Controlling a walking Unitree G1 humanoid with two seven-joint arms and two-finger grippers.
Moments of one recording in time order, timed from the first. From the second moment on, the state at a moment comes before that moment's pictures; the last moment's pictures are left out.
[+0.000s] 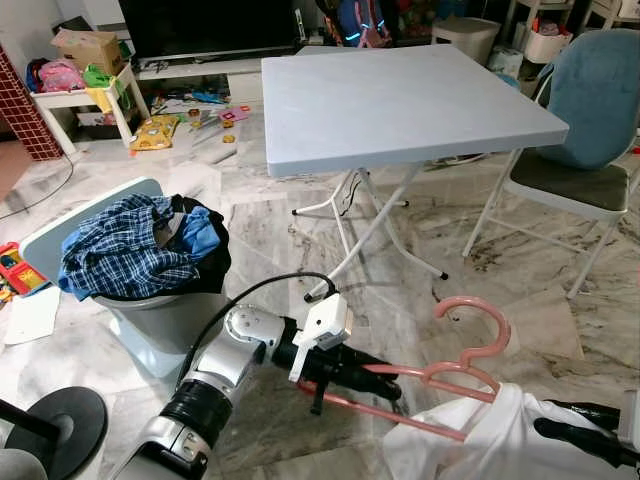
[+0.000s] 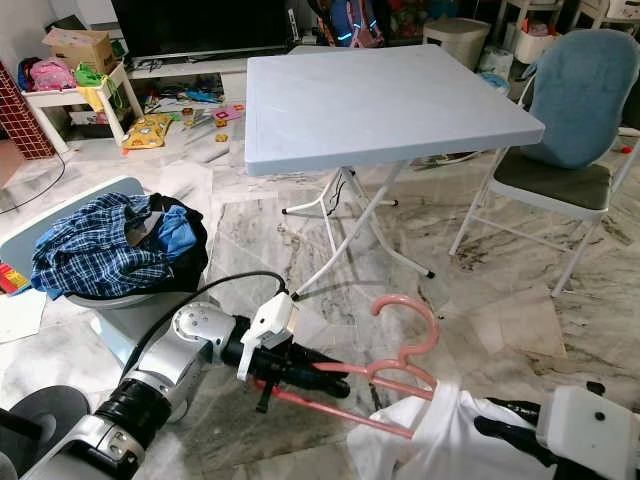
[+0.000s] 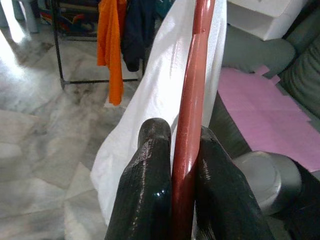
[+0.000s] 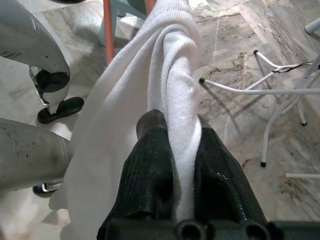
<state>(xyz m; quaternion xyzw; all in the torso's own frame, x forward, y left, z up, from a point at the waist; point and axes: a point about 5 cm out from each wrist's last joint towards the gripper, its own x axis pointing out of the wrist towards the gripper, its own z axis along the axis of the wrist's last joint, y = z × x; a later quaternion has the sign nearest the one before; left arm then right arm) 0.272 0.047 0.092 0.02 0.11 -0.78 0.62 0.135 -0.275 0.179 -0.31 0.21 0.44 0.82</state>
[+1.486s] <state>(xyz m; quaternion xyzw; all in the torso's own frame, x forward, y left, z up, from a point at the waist) 0.267 0.048 0.095 0.05 0.08 -0.78 0.62 0.145 -0.272 0.170 -0.32 0.20 0.44 0.82</state>
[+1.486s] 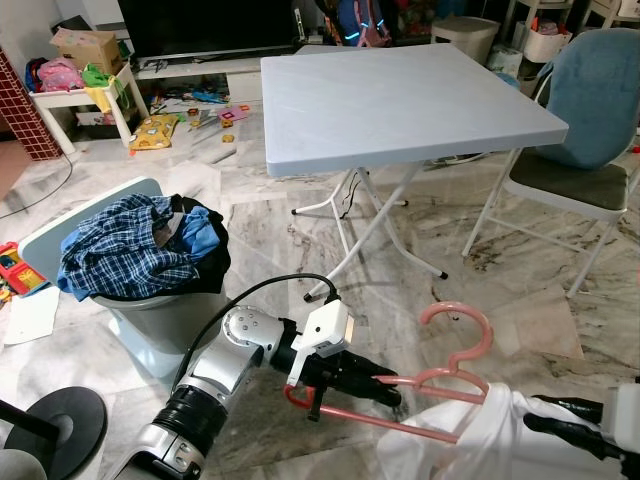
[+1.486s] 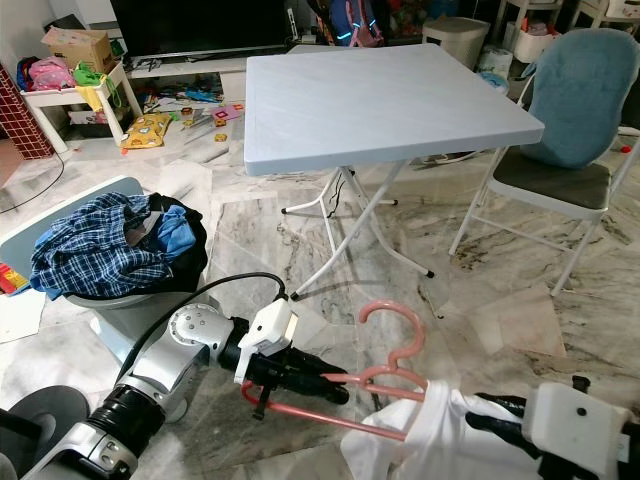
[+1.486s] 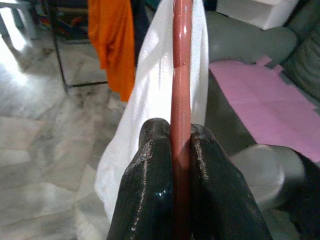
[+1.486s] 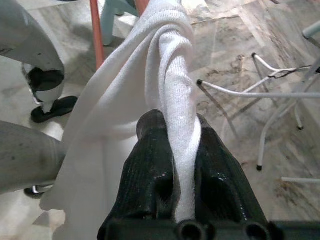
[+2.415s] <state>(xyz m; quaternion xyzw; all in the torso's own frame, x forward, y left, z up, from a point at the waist) 0.295 0.047 0.077 -0.04 0.09 -0.59 0.80 0.221 -0.278 0.139 -0.30 0.15 0.12 0.93</state>
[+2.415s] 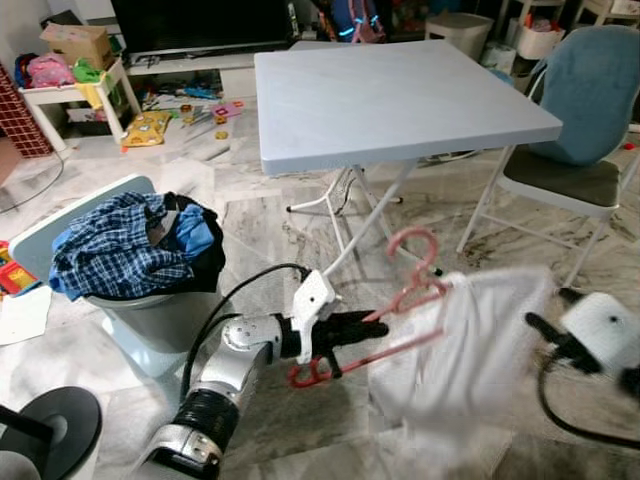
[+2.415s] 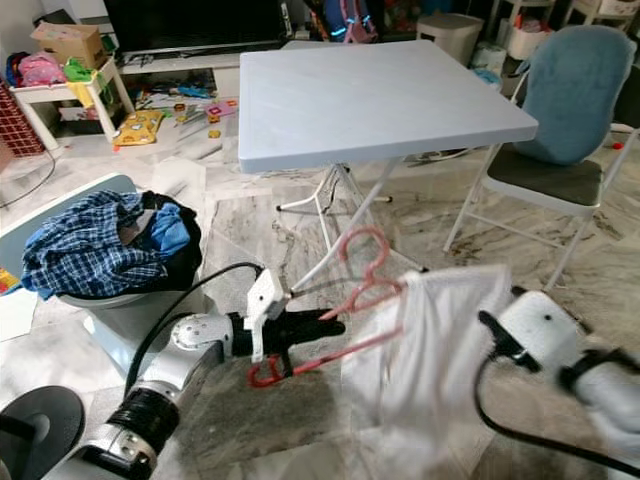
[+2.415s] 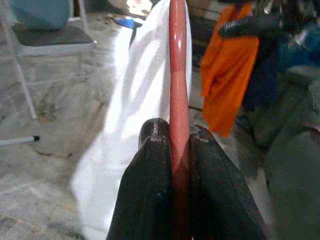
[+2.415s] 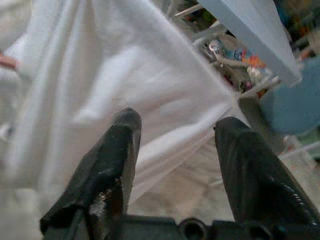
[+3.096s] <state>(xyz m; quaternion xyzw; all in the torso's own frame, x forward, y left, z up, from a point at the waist) 0.297 0.030 0.083 -0.04 0.07 -0.59 0.81 0.235 -0.208 0.118 -0.07 0.14 0.12 0.98</state>
